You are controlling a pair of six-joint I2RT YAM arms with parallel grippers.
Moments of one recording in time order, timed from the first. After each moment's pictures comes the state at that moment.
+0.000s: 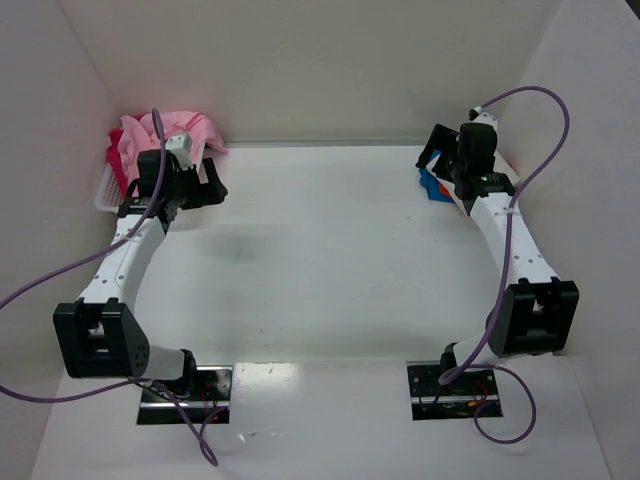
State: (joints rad) left arm 0.04 1.37 1.17 -0.37 0.19 -0.19; right arm 0.03 1.46 1.34 -0.33 0.10 0.38
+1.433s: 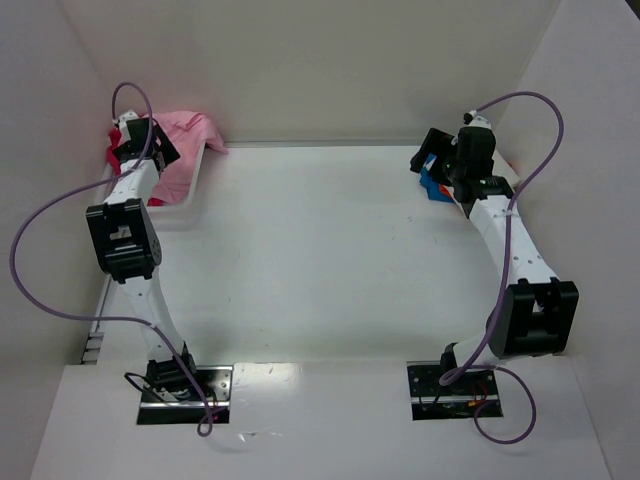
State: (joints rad) left arm 0.24 2.15 1.80 -0.24 -0.29 -0.35; right arm 0.03 1.46 1.30 -0.31 -0.02 0.40
